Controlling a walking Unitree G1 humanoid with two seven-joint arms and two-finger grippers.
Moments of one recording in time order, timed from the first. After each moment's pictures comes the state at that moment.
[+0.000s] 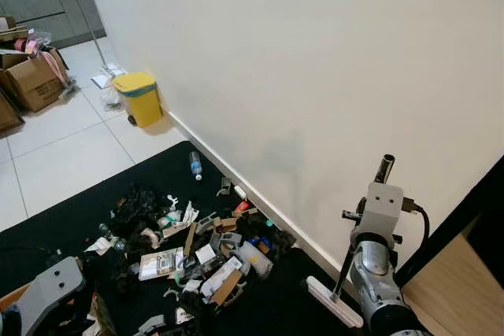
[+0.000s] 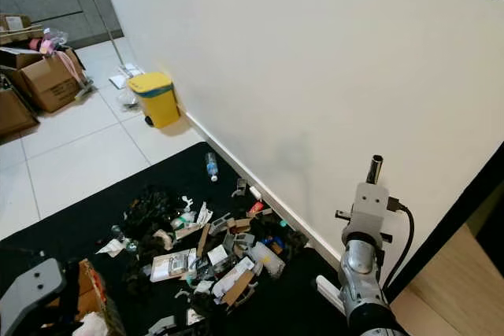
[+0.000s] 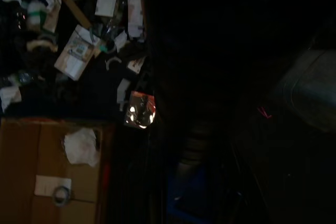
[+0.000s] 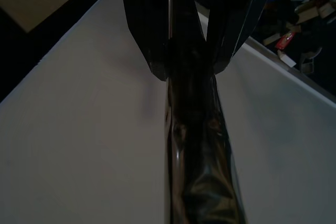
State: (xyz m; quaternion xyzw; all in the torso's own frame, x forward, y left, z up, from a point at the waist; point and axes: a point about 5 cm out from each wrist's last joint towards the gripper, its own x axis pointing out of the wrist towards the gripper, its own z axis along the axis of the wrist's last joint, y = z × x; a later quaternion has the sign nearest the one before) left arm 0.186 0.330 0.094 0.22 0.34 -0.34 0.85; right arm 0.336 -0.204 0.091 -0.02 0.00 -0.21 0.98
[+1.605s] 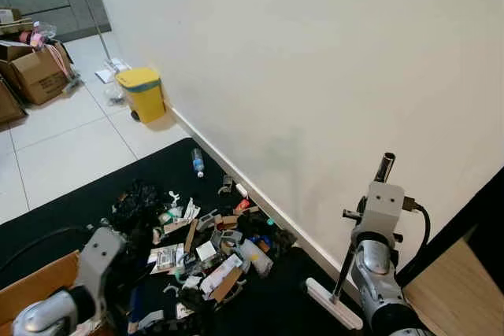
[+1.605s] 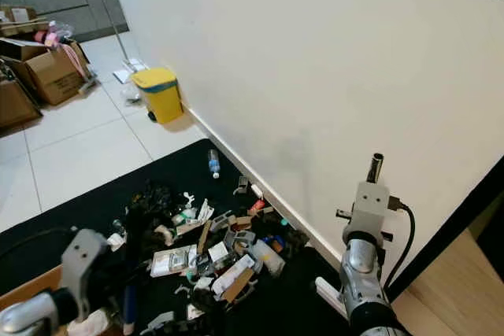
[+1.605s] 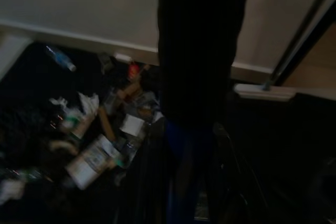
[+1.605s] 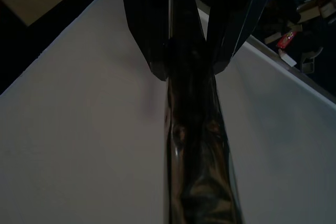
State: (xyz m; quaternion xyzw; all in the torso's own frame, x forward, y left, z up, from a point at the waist) left arm 0.246 0.242 0.085 0.13 0.10 -0.28 0.95; right arm 0.337 -0.207 0.094 -0.02 -0.01 -0.21 0.98
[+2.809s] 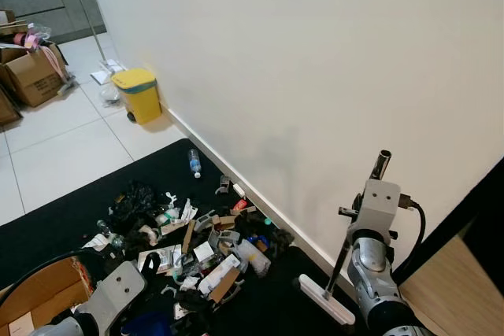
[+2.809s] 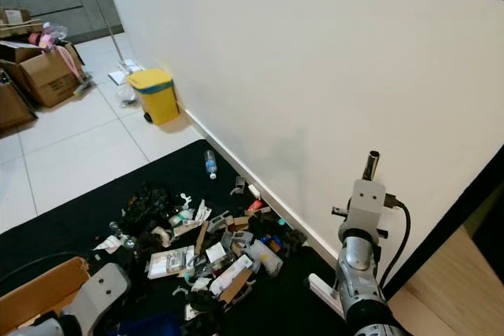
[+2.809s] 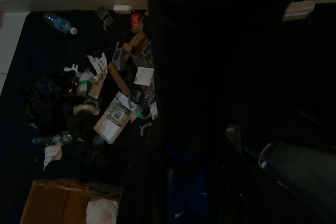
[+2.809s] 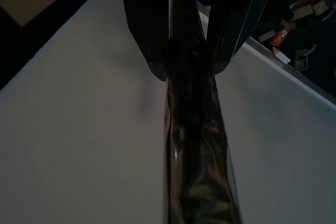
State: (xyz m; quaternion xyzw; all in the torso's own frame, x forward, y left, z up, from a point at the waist) left arm 0.213 0.247 0.057 0.25 0.19 -0.28 0.91; right arm 0.341 -0.202 0.097 -0.01 -0.02 -0.20 0.98
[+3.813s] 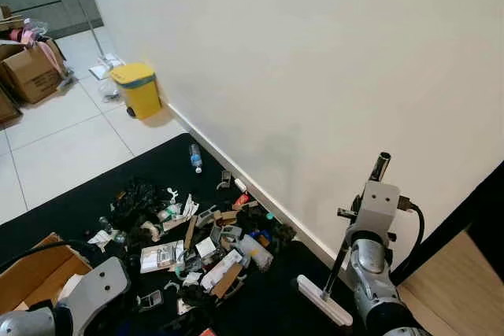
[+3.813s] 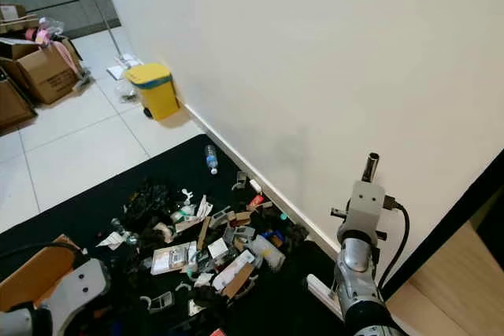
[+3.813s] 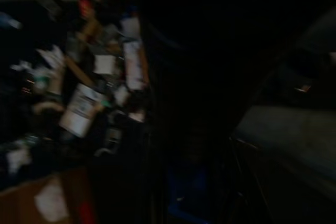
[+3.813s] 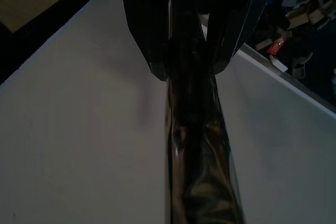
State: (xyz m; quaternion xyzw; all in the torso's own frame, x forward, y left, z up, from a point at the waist) left arm 0.201 0.271 0.096 0.24 0.25 -0.39 0.85; right arm 0.340 -0.199 0.094 0.00 -0.01 -0.20 0.98
